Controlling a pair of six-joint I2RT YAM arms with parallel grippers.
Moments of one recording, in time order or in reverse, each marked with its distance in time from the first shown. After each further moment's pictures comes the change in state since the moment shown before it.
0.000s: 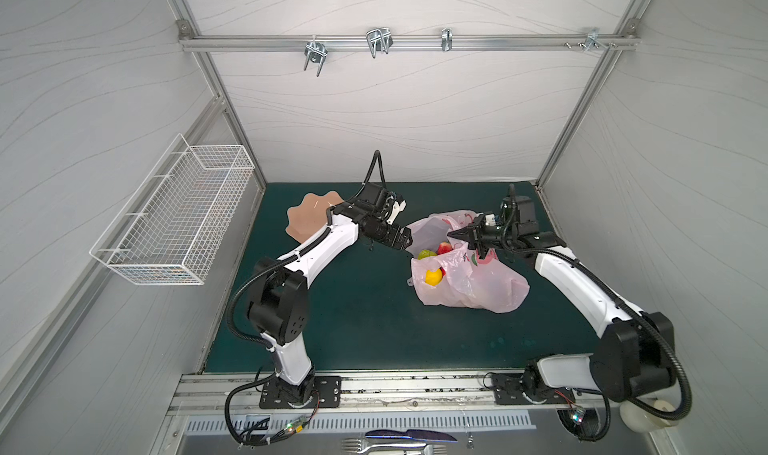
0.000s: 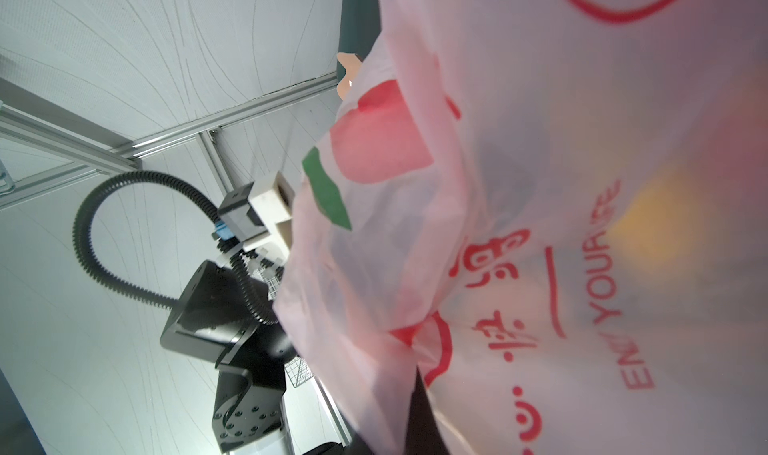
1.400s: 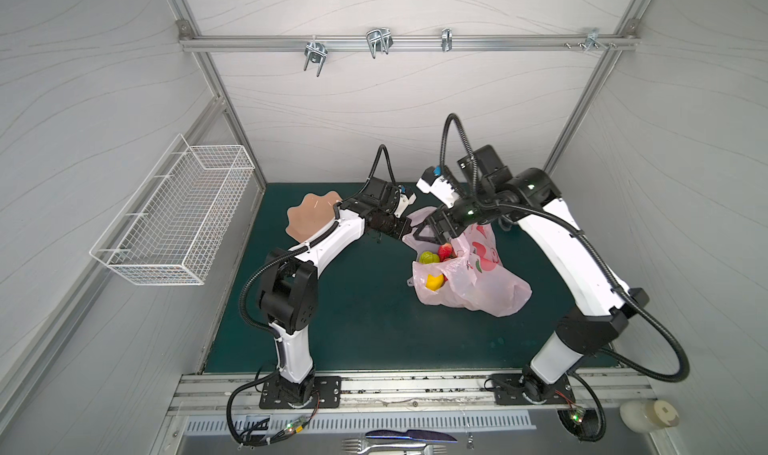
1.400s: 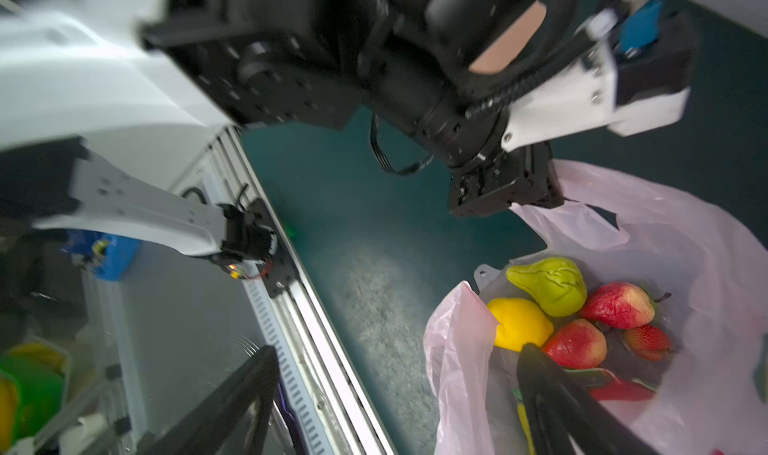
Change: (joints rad) left arm -0.001 0.051 0.081 0.077 0.136 0.013; right arm 0.427 0.361 1.034 -1.038 0.396 -1.439
